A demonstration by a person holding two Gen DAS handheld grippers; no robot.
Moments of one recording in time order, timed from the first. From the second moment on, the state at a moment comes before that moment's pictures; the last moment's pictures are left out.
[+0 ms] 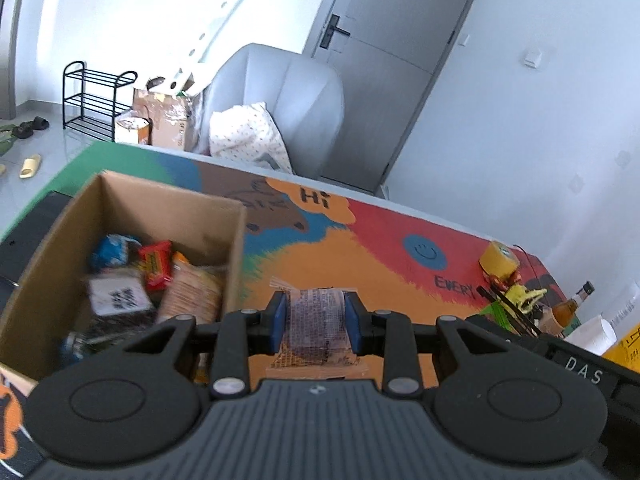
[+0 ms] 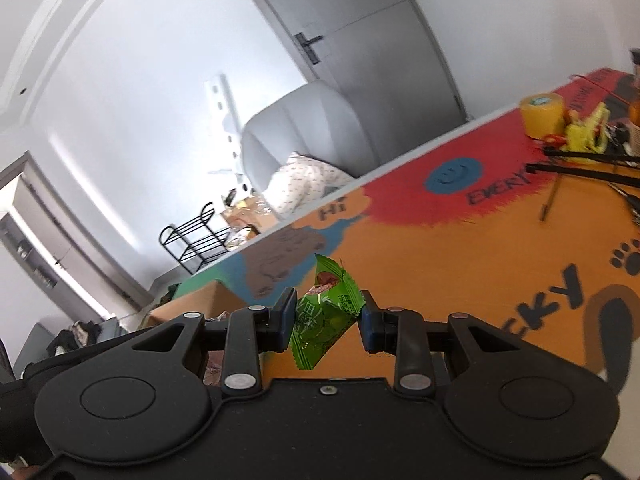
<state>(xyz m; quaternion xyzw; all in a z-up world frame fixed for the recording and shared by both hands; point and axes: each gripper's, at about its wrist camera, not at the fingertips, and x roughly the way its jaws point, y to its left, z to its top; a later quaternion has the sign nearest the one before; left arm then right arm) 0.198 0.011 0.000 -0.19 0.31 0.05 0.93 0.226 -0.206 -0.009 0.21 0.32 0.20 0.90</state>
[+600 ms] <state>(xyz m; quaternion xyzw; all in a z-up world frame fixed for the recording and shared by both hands) 0.171 0.074 0.019 -0.18 0.29 0.10 0.93 0.223 -0.142 0.012 0.18 0.32 0.27 0.89</state>
